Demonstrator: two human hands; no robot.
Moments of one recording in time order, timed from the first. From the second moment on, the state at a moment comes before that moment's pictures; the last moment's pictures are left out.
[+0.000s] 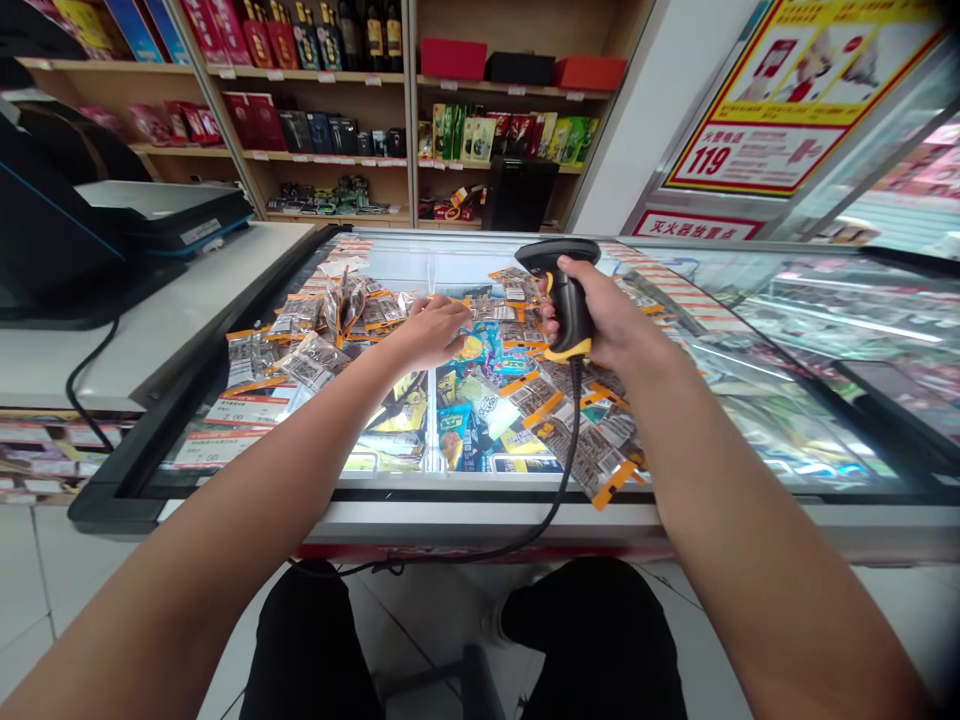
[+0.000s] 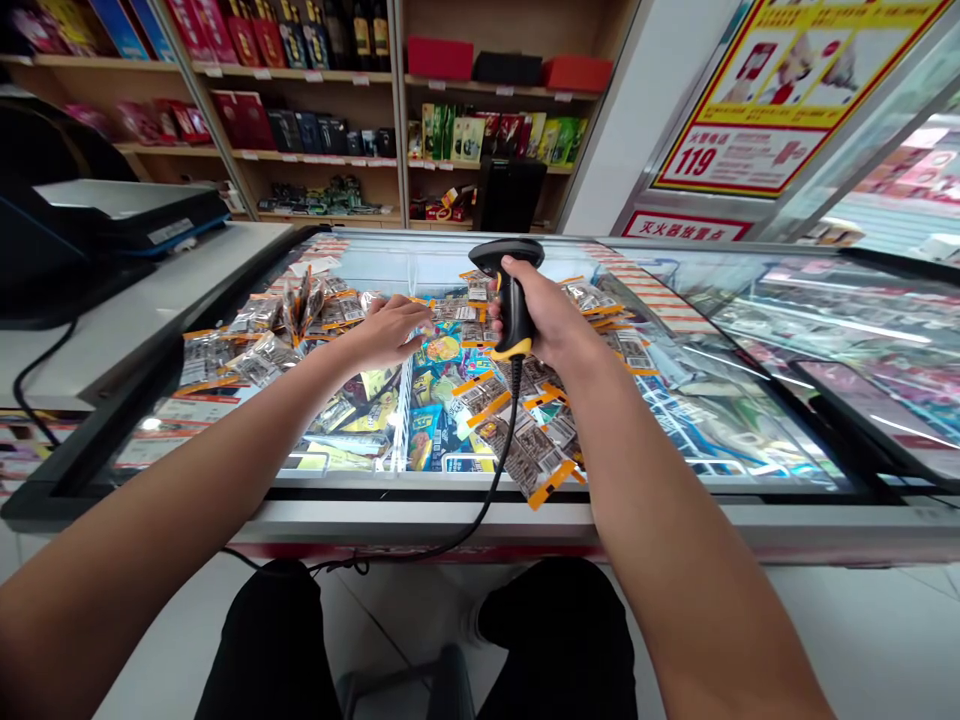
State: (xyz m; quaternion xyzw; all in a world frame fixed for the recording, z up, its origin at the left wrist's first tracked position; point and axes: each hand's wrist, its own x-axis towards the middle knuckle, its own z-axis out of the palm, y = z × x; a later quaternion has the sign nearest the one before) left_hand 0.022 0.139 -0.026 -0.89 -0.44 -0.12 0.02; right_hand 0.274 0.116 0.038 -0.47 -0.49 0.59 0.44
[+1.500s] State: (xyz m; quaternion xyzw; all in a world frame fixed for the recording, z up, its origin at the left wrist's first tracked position) left_hand 0.078 0.059 0.004 -0.91 -0.42 0.02 0.00; right_hand 0.283 0.108 0.037 -0.53 -0.54 0.61 0.24
